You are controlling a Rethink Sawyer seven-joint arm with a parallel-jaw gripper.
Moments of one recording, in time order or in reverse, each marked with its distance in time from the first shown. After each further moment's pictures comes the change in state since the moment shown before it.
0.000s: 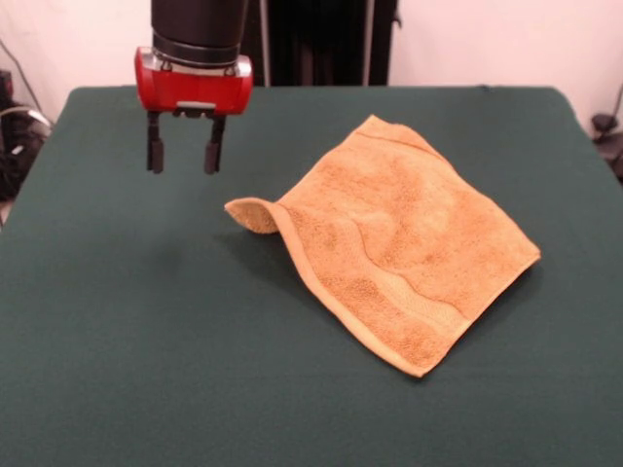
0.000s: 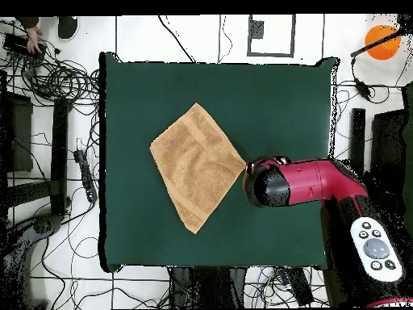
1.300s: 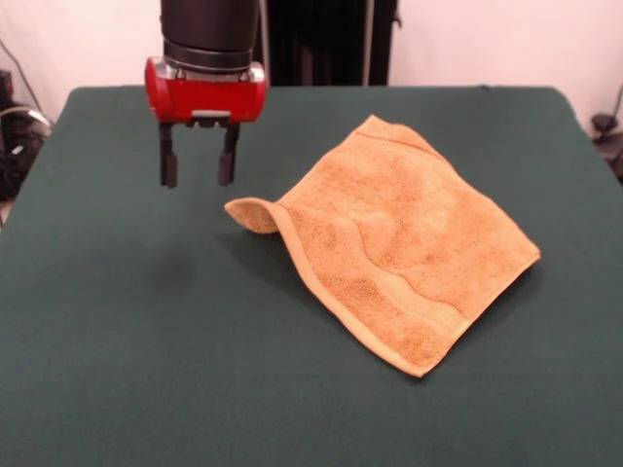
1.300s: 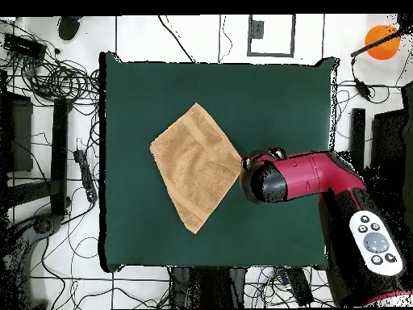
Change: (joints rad) arm -0.046 0.002 0.110 0.000 -0.060 0.000 -0.020
